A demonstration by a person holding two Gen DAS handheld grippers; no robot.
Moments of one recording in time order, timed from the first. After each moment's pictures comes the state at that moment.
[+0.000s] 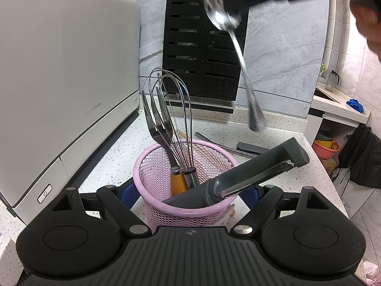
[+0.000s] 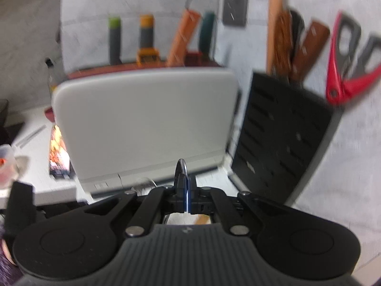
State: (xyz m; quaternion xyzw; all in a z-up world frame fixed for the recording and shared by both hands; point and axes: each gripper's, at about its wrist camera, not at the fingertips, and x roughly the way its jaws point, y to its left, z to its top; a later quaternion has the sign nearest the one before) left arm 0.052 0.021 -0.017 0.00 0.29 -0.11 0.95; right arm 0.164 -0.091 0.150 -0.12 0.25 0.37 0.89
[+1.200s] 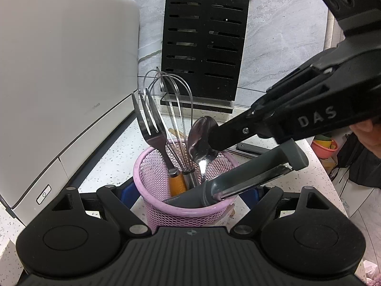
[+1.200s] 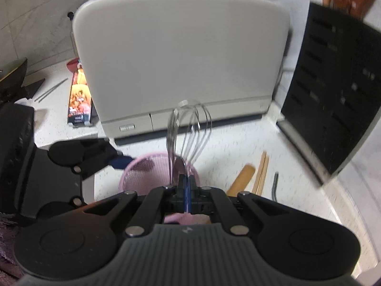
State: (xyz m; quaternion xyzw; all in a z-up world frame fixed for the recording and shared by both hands) left arm 0.053 0.020 -0.015 0.00 0.29 -0.11 0.95; right arm 0.154 -0.061 0.054 -0.15 0.37 0.41 0.82
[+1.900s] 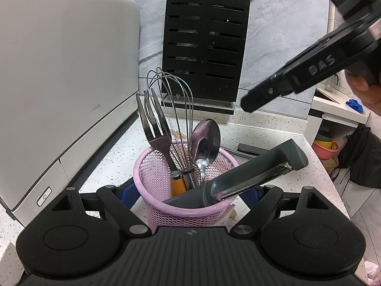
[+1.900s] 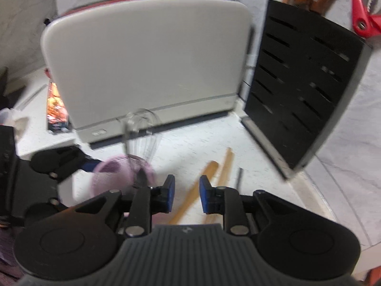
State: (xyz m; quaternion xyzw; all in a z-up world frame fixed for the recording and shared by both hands) left arm 0.055 0.021 -0.016 0.00 0.29 -0.11 0.95; right arm 0.184 -0.092 0.076 -0.16 0.39 0.35 0.84
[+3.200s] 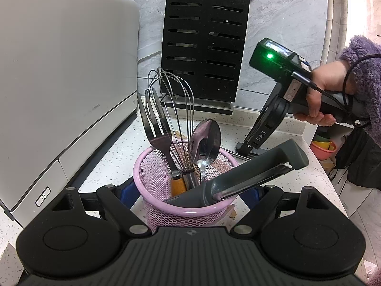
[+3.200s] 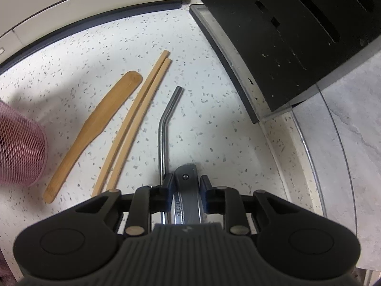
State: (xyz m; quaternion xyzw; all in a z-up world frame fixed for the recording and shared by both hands) left arm 0.053 0.019 -0.016 -0.01 0.29 -0.11 0.95; right arm 0.288 -0.086 -0.038 -0.29 0.55 0.27 0.74
